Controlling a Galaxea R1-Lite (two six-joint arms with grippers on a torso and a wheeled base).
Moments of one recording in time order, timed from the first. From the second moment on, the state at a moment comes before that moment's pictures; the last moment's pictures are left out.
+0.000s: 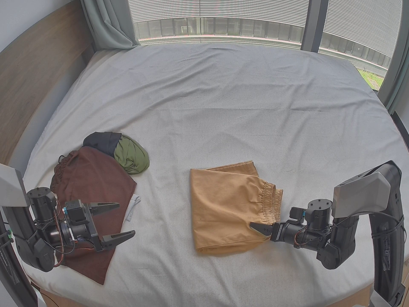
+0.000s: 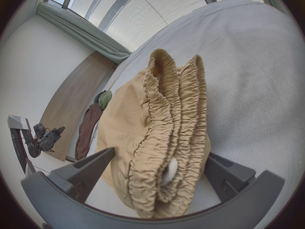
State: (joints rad) left arm 0.06 2.07 -0.16 -1.55 -0.98 0.25; right arm 0.36 2.48 -0.47 -1.55 0.33 0.50
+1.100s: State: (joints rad) left arm 0.05 2.06 -0.17 -1.55 -0.98 0.25; right arm 0.37 2.48 -0.49 -1.55 0.33 0.50
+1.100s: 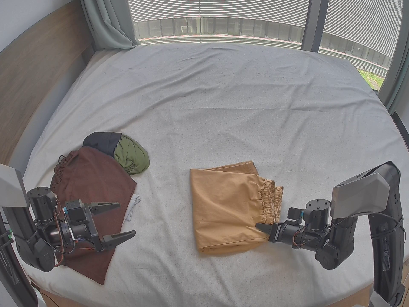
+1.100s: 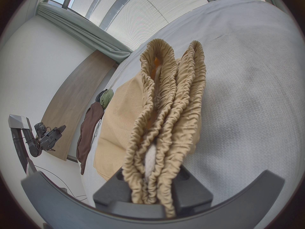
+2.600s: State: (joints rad) left arm 0.04 2.06 -0.17 -1.55 -0.97 0.25; right arm 0.43 2.30 -0.48 -1.55 0.33 0.53
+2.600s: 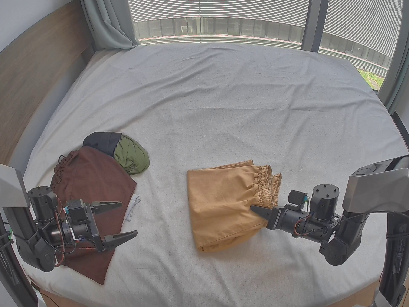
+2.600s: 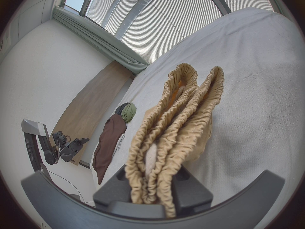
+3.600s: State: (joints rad) left arm 0.02 2.03 -0.16 -1.55 -0.97 0.25; right arm 0.50 2.15 -0.61 -1.54 0.33 0.64
